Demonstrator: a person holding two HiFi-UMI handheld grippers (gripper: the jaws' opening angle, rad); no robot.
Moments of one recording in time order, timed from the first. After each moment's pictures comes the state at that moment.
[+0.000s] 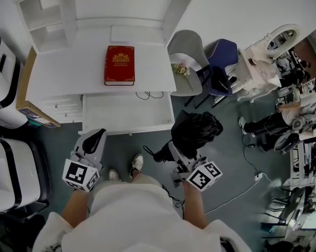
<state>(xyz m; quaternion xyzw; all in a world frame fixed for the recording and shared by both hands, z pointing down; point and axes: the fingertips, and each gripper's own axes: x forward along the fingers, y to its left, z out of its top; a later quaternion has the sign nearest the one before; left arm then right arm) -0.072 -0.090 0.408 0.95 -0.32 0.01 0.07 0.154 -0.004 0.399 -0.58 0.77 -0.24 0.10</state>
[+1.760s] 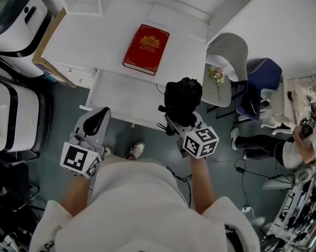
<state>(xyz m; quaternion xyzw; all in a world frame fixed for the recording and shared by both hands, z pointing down) -0.025 -0.142 0.416 0.87 -0.48 0.04 0.08 0.190 -0.178 0.509 -0.42 0.87 -0.22 -0.15</state>
